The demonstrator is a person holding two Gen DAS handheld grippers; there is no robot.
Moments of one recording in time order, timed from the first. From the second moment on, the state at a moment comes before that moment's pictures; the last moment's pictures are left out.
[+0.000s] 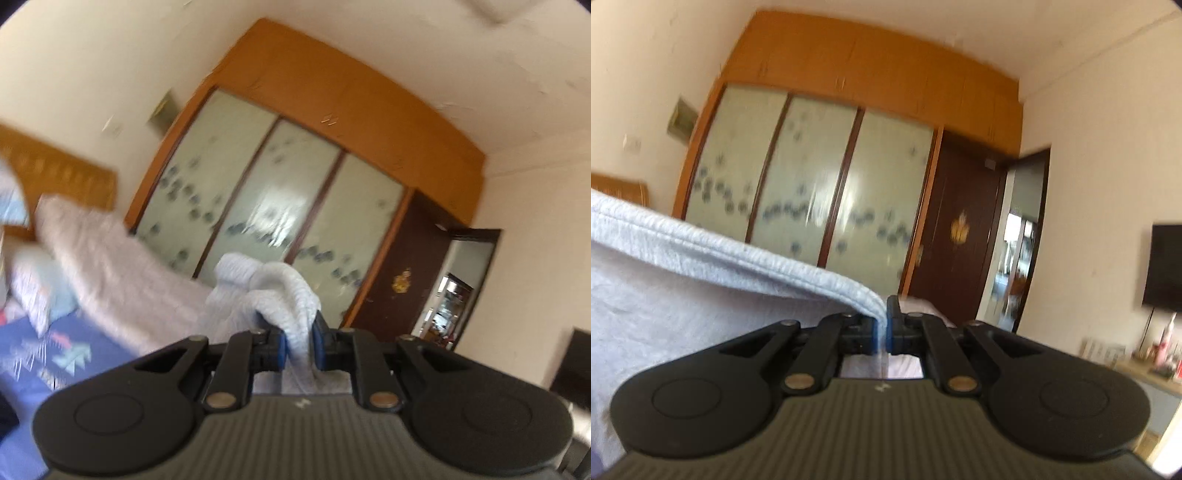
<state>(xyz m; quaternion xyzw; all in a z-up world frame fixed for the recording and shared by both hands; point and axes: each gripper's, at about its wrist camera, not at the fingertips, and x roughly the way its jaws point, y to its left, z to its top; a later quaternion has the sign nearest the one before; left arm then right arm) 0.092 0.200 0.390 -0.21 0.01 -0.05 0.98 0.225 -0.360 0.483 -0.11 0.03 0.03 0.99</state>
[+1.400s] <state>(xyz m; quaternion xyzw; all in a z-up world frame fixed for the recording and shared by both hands) 0.020 0.265 0.037 -0.29 0.38 0.16 0.86 0.127 -0.459 0.175 0.22 0.38 0.13 0.89</state>
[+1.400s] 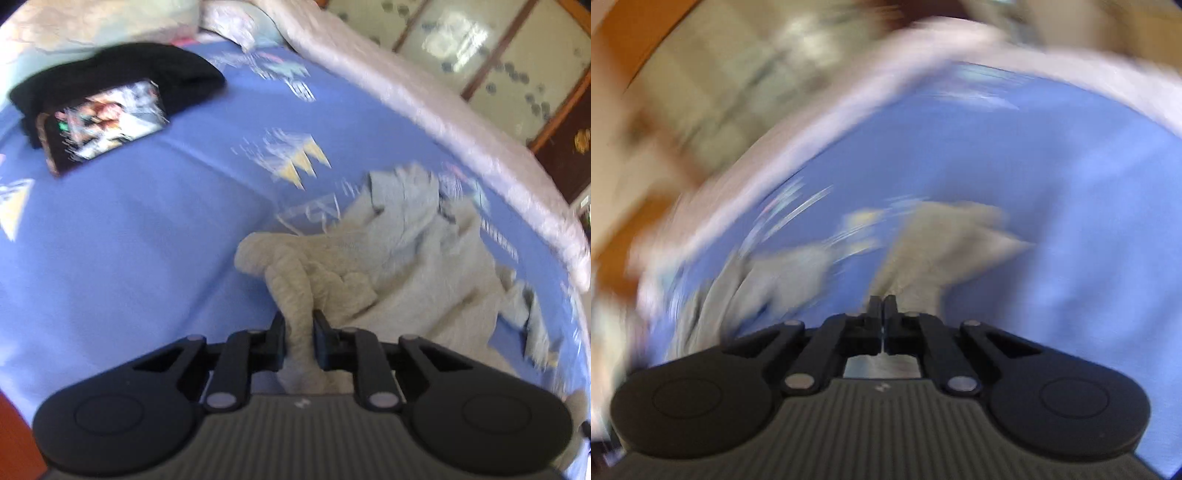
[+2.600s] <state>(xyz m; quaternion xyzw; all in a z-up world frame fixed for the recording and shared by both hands) 0.024 0.259 0.014 -0.28 0.43 0.18 0.84 0.165 -0.466 0.143 0.23 0.42 0.06 0.88</state>
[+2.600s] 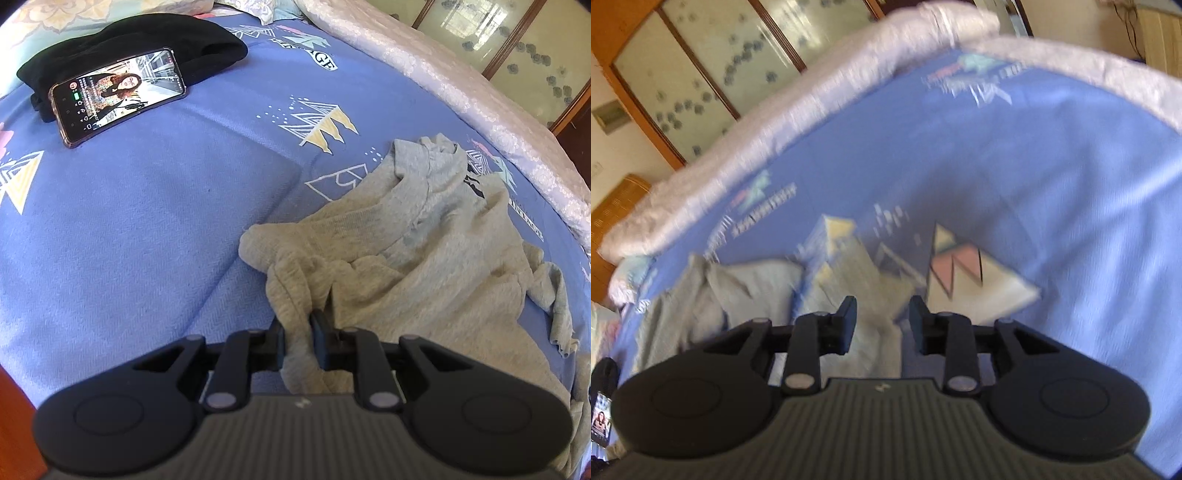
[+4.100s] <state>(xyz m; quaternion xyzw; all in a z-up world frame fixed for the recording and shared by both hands) -0.022 0.269 0.005 -0.40 0.42 0.14 0.80 0.037 -0.586 0.151 0.33 0.38 -0.15 0.85</state>
